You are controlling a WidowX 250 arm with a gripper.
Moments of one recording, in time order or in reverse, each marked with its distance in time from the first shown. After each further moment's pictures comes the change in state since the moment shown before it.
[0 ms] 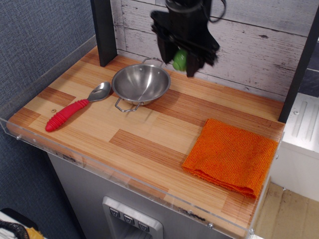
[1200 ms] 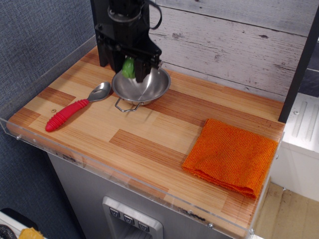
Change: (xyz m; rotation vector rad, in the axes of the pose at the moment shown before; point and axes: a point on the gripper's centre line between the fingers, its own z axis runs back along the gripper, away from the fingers) arm -0.043 0.065 -0.039 0.034 0.118 0.163
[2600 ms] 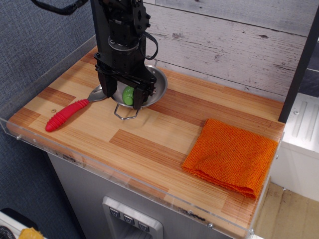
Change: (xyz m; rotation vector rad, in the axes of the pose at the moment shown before) arm -0.023 -0.003 -0.034 0.010 0.123 0.012
